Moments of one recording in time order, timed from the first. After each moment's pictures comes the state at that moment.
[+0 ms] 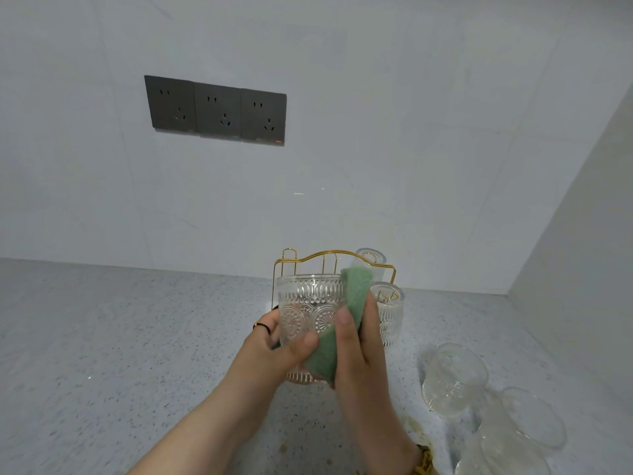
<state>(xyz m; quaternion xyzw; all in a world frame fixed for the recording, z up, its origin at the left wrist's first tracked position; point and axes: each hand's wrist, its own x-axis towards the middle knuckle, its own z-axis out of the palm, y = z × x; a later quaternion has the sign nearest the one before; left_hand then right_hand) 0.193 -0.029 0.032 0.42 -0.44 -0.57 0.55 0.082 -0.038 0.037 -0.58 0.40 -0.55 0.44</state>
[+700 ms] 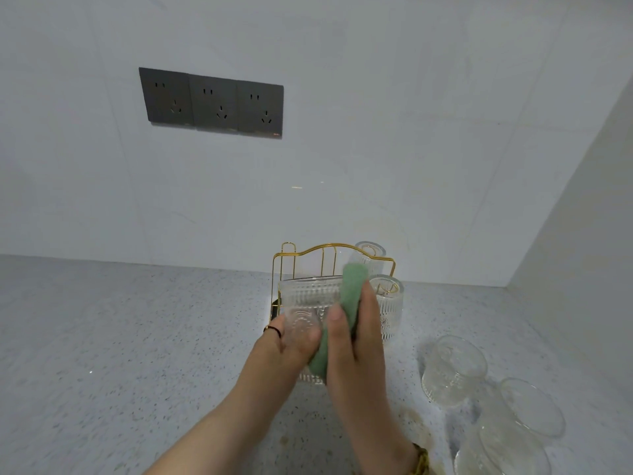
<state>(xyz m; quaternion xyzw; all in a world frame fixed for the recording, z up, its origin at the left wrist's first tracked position) 0.178 -0.027 0.025 0.46 -0.48 -0.49 0.56 0.087 -0.035 0.036 -0.62 0.45 -0.56 0.32</state>
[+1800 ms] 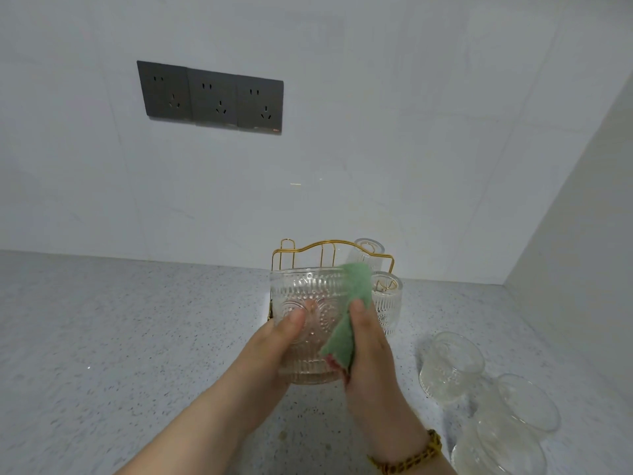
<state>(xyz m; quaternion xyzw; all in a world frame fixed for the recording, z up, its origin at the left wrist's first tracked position) 0.188 -0.023 0.031 0.33 -0.47 -0.64 0.51 0.069 -0.039 0.033 -0.52 0.36 -0.53 0.57</state>
